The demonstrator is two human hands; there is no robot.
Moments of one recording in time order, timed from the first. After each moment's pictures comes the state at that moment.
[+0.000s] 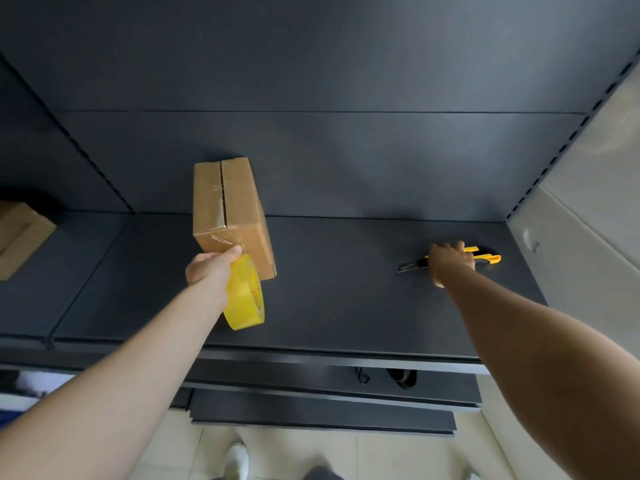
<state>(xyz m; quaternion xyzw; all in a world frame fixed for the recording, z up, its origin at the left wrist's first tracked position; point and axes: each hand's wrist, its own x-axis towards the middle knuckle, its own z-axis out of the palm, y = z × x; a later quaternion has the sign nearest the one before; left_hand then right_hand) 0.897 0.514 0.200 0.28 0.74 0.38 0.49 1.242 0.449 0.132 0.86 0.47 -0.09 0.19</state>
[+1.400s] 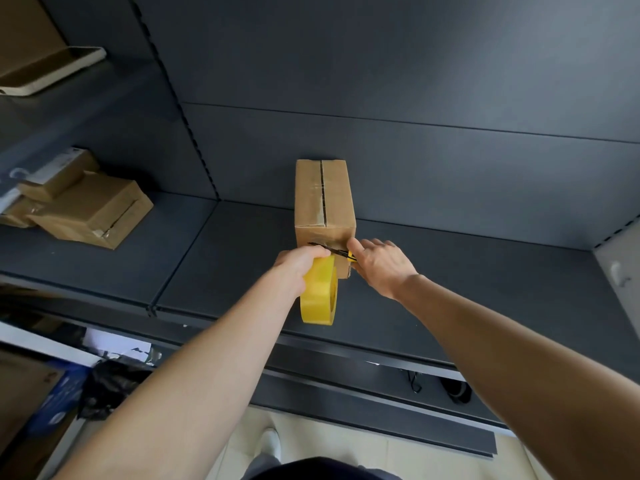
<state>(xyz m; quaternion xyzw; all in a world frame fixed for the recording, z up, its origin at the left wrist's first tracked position) 0.844 0.530 0.214 0.29 0.68 0.26 0.62 1.006 0.512 0.174 0.61 0.79 0.00 0.02</state>
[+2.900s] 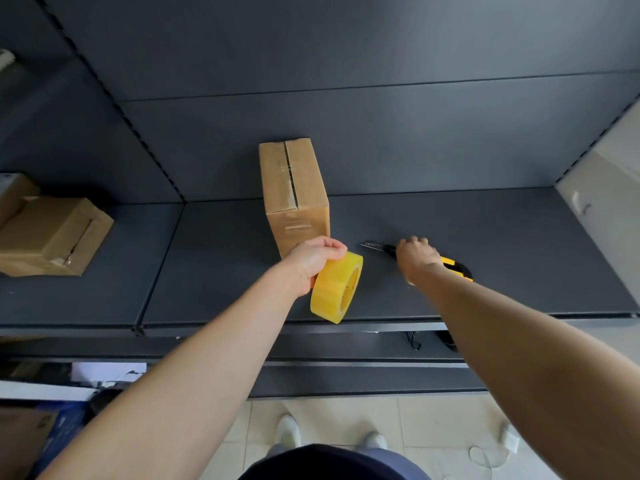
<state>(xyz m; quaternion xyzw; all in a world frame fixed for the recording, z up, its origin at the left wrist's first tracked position) 0.859 0.517 0.199 0.48 0.55 0.11 0.68 1.048 0.468 0.142 0.82 0.53 -0.14 0.17</state>
